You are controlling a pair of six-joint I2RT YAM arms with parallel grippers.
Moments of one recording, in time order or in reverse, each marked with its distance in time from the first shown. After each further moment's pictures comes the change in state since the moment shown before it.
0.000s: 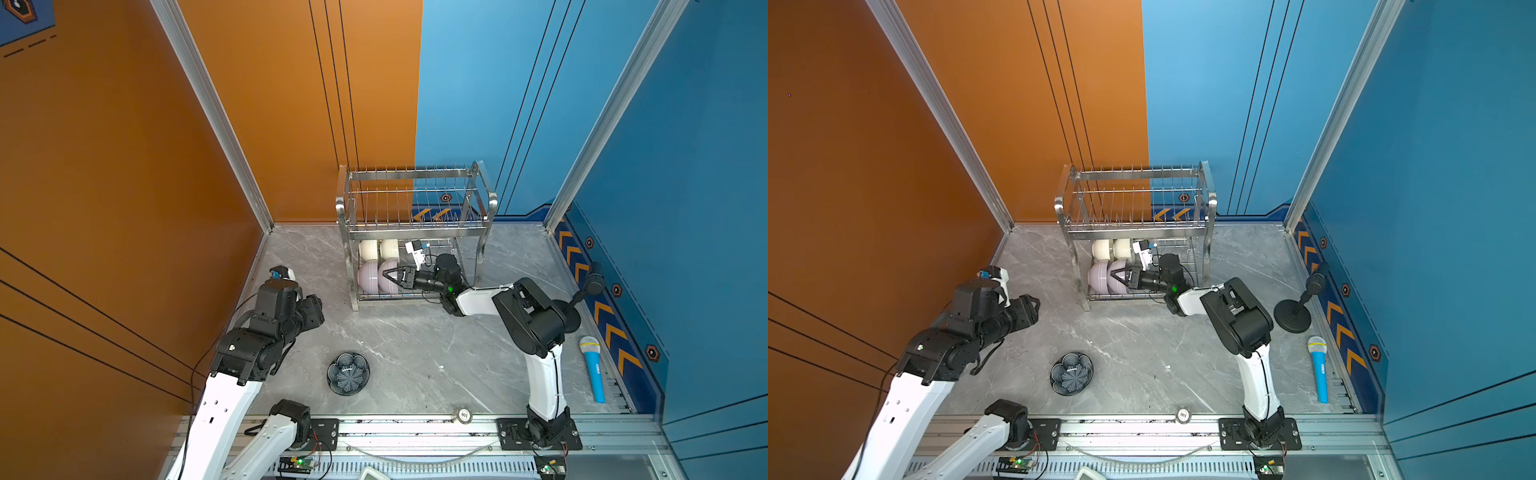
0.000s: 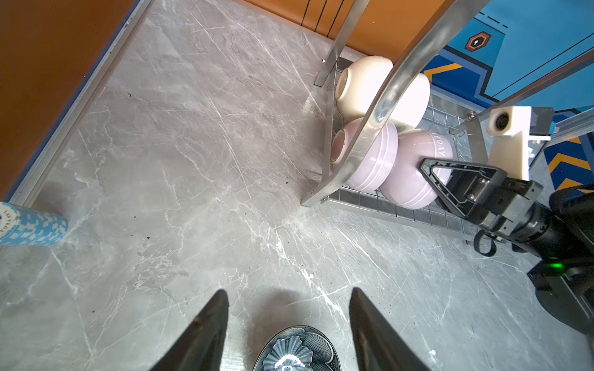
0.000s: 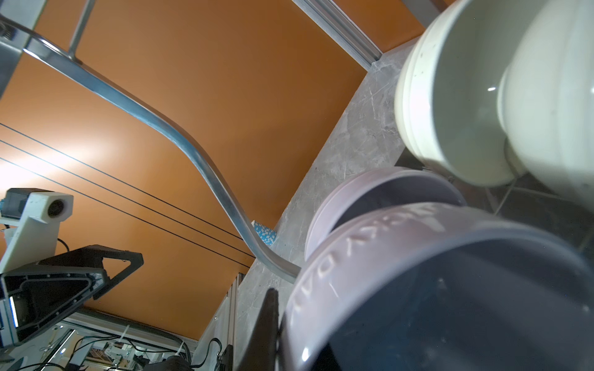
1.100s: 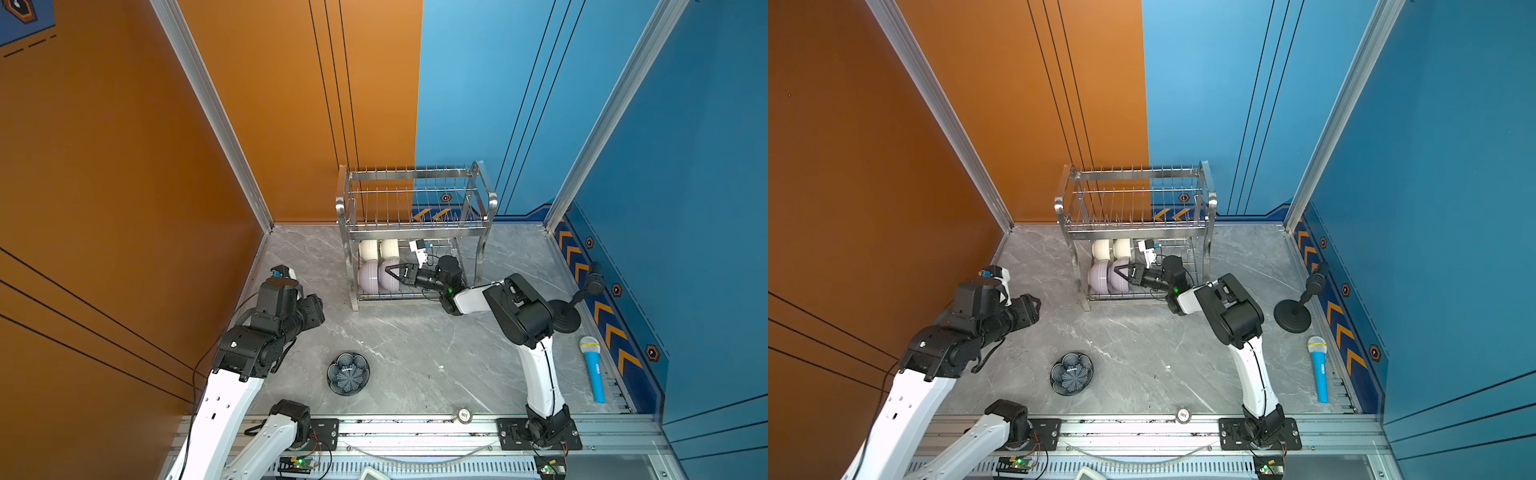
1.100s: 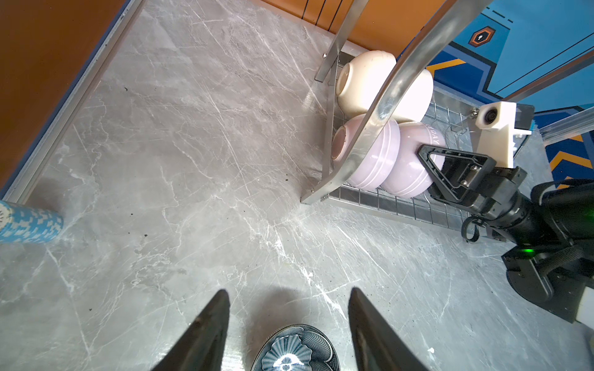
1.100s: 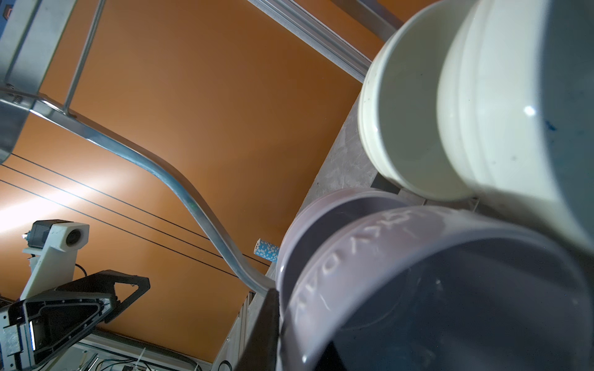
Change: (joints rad) left arm 0.011 0.011 0.000 0.000 0.014 0.000; right arm -0.036 0.100 0.030 0.145 -0.004 0.132
